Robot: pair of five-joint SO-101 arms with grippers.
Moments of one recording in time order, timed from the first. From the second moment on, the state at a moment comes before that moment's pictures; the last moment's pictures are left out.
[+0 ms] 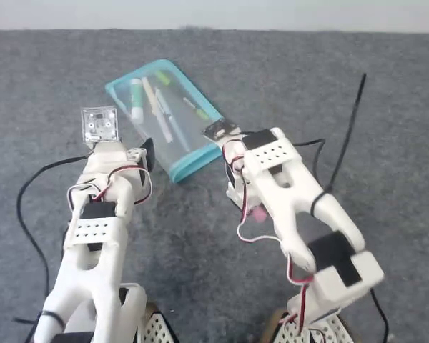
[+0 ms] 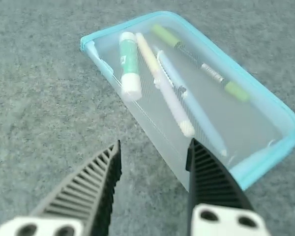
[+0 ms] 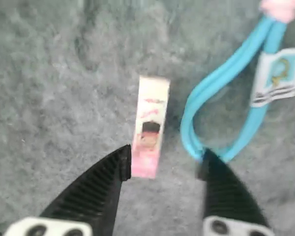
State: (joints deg) left arm -10.5 -35.0 69.1 16.7 4.9; right arm -27.4 4.8 16.7 77.2 15.7
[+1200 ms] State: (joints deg) left arm -8.4 -35.0 69.1 16.9 5.1; right arm -17.9 49.1 -37.1 79.2 14.2
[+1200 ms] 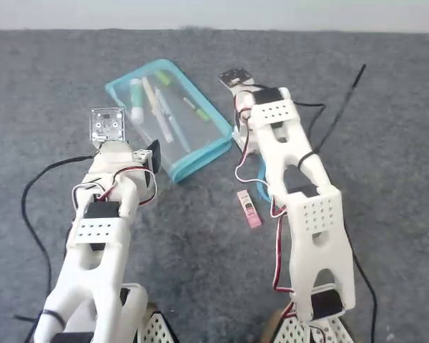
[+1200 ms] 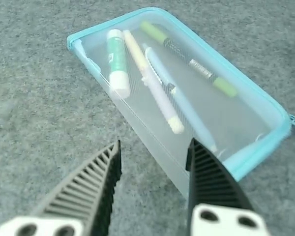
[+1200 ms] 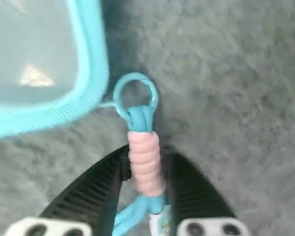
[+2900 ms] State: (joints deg) left arm -6.9 -79.0 72.7 49.2 -1.4; right arm -27.8 -8.5 -23.1 99.9 12.9
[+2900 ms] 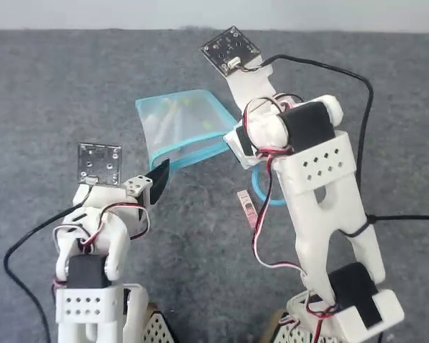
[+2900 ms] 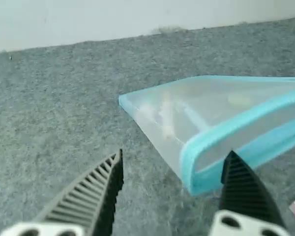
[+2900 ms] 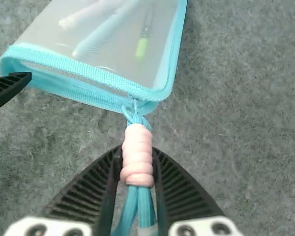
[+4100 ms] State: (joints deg) left arm -10.4 -46.5 70.8 26.6 -2.6; right arm -27.7 -13.9 -9.3 100.6 20.1
